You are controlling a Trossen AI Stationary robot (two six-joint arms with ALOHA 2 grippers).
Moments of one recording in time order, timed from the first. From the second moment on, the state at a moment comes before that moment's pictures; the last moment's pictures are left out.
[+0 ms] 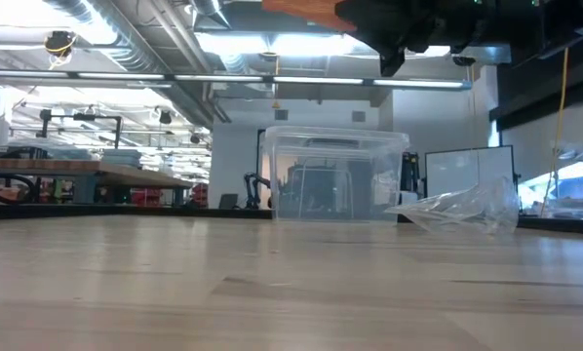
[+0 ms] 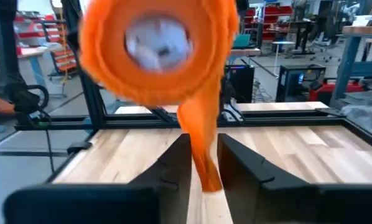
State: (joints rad) left arm -0.39 1.33 0.80 0.58 -0.60 0.37; right arm 0.16 1.41 0.57 0.85 0.07 0.05
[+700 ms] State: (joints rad) left arm -0.39 1.33 0.80 0.59 -0.60 0.37; right arm 0.16 1.39 0.57 0.83 0.09 -0.06
